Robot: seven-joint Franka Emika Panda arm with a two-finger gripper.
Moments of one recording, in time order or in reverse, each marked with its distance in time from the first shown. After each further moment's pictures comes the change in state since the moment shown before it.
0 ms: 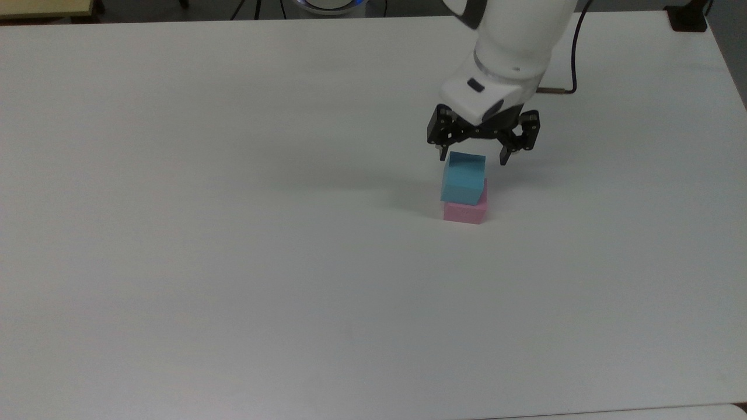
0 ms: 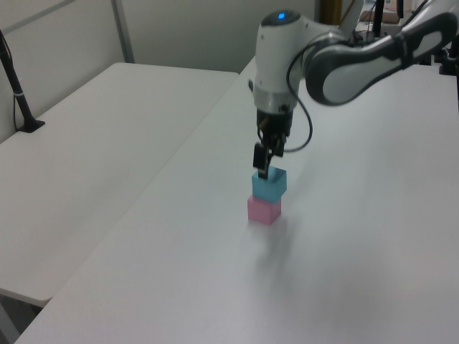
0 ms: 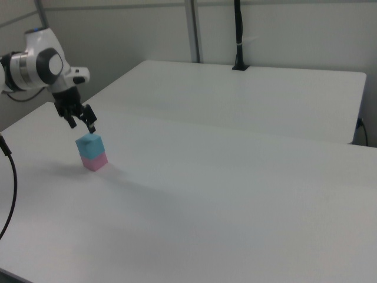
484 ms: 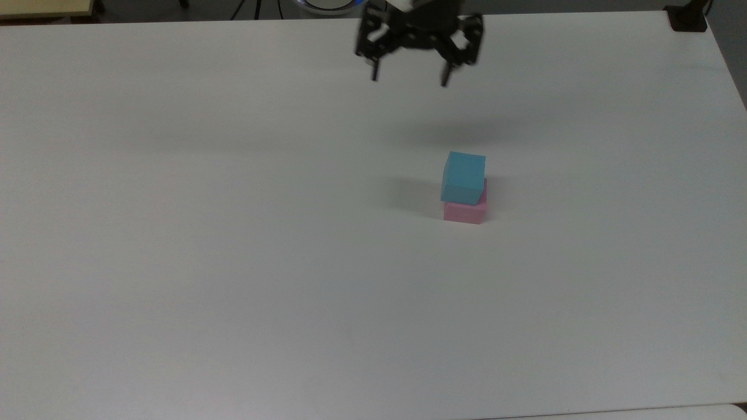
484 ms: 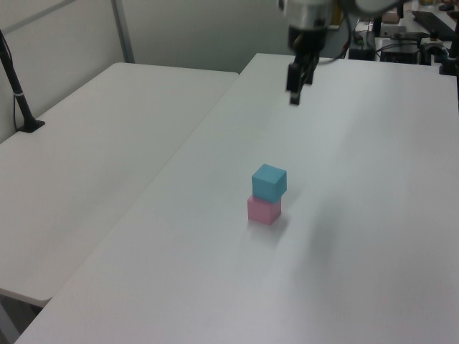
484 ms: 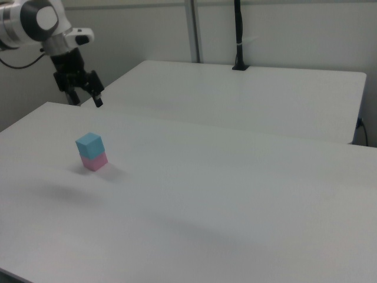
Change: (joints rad) arm -0.147 -0.259 -0.004 -0.002 0.014 -0.287 -0.230
